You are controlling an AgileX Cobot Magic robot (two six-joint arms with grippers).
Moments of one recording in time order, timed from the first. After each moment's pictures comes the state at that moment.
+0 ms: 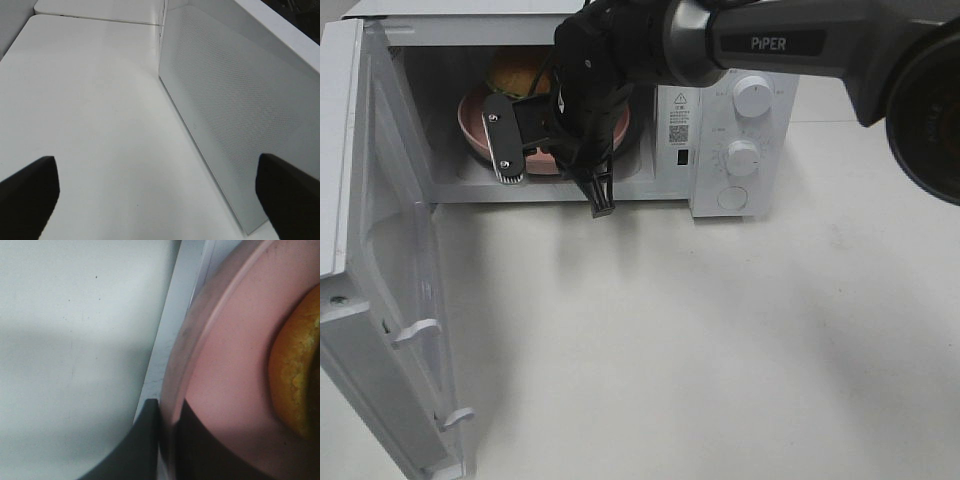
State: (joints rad) left arm 0.00 -0.01 -0.51 -0.09 1.07 -0.01; right arm 0.70 2.34 -1.92 -0.23 0.62 -1.11
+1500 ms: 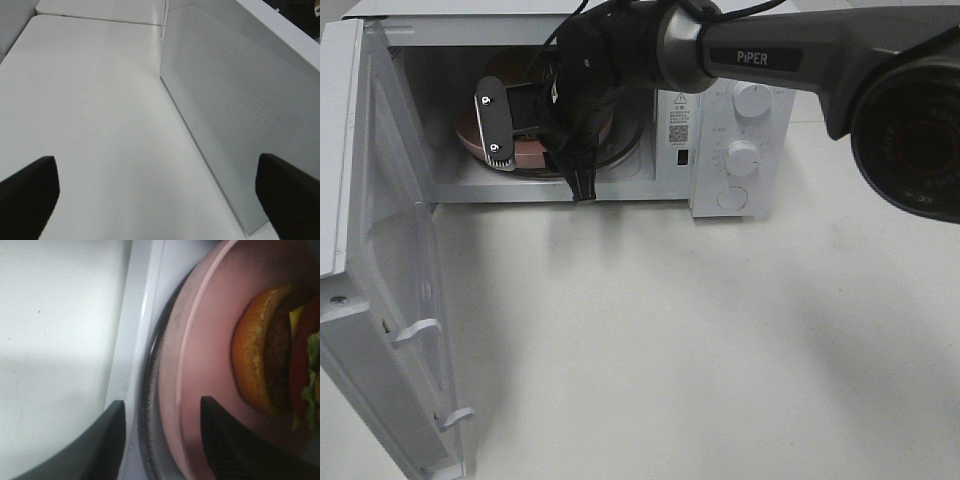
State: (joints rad) left arm 0.00 -0.01 -0.51 -0.09 1.07 -0.02; right arm 0.68 2.40 -1.99 -0.15 0.53 -1.14
